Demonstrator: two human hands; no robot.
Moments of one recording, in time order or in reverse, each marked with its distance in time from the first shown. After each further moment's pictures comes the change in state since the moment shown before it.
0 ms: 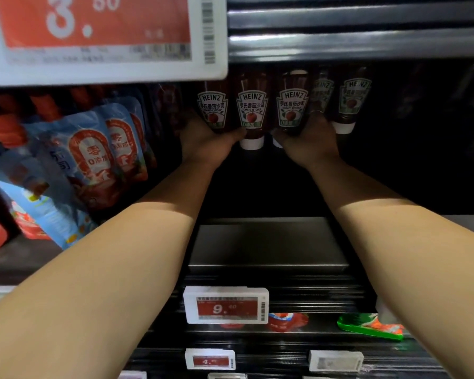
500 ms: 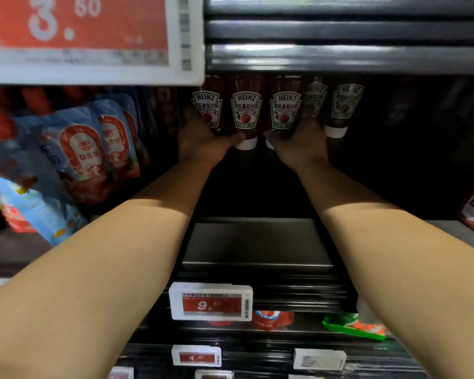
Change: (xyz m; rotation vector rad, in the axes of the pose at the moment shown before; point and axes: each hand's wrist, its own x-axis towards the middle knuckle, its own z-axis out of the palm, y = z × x) left_hand -0.002 0.001 0.006 0.064 -0.016 0.017; right_hand 0.005 0.007 0.006 -0.015 0.013 -0.005
